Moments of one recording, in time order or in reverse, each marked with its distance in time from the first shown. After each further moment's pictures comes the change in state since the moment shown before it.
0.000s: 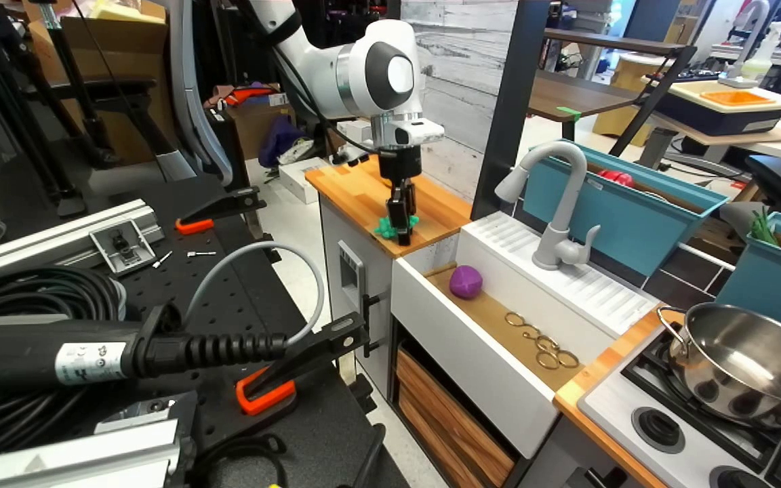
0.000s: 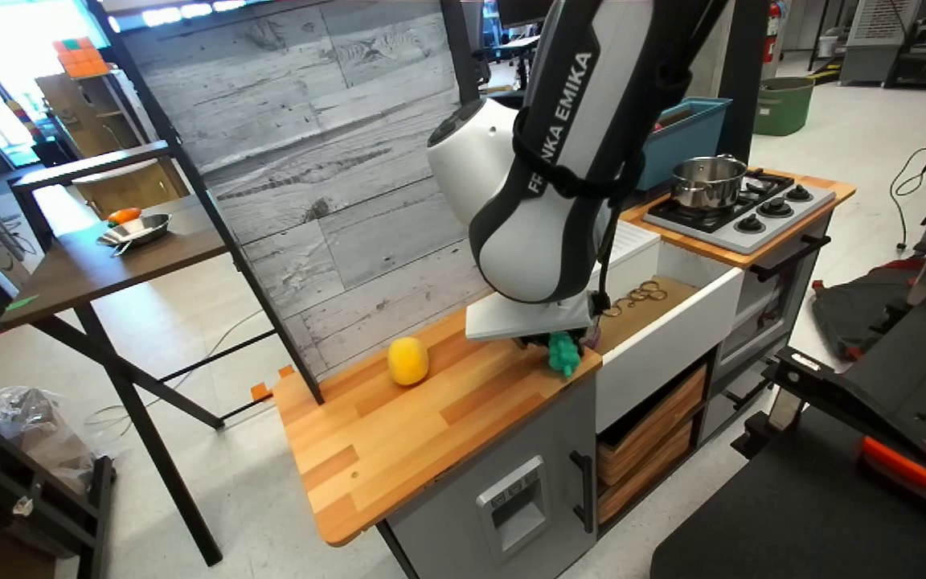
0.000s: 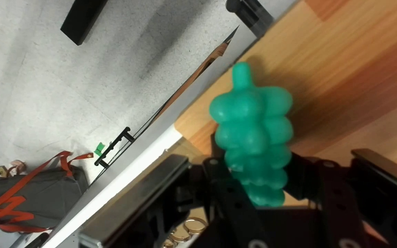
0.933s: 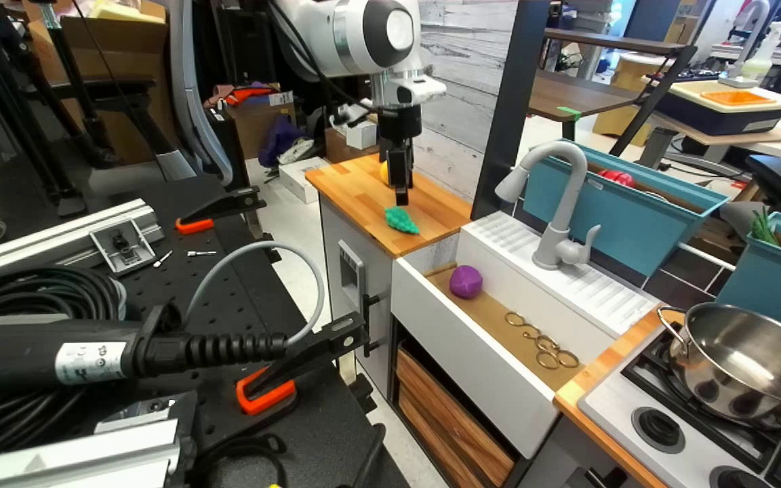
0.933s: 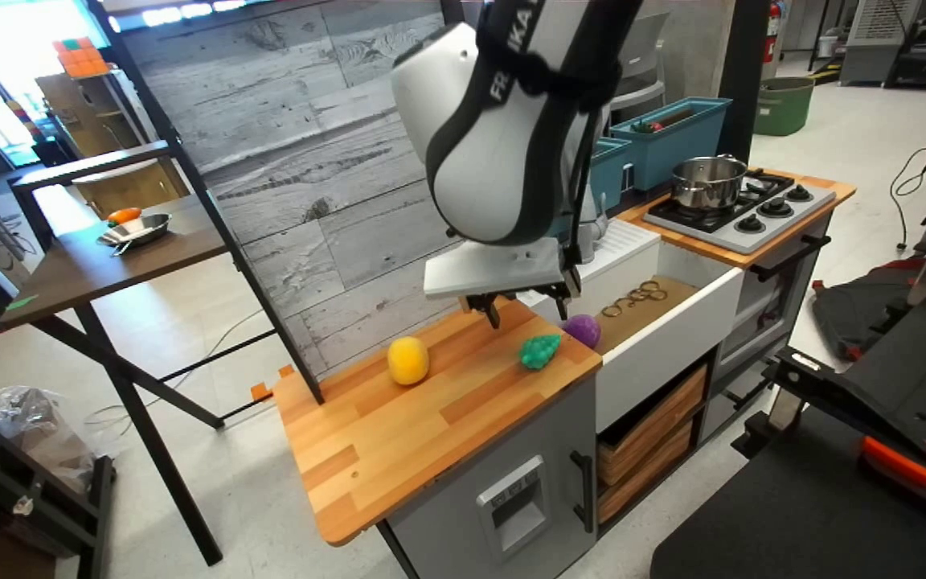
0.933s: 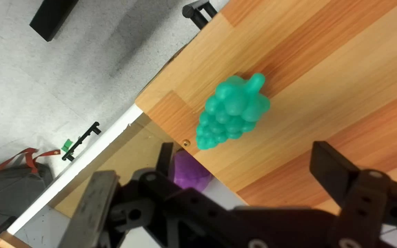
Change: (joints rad) arm -0.021 -0.117 0.055 -0.035 0.004 0.012 -0.073
